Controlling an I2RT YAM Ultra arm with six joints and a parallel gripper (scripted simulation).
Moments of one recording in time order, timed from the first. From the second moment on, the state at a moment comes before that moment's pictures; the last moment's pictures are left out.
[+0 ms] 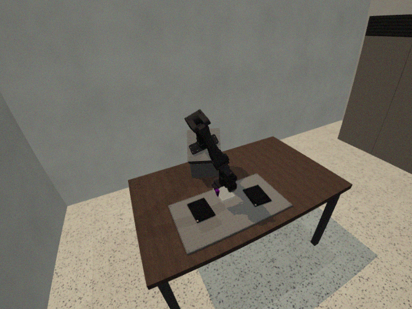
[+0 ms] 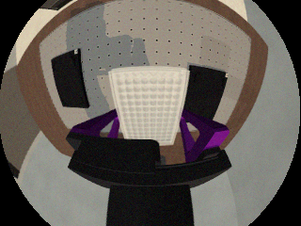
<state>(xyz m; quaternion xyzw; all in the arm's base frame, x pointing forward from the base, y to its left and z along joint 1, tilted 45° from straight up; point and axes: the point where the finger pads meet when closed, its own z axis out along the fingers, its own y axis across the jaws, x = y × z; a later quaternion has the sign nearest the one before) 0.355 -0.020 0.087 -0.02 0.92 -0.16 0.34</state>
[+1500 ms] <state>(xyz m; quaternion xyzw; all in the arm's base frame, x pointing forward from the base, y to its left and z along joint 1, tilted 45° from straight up) 0.329 -0.154 0.121 -0.01 0.92 -0.17 0.35</state>
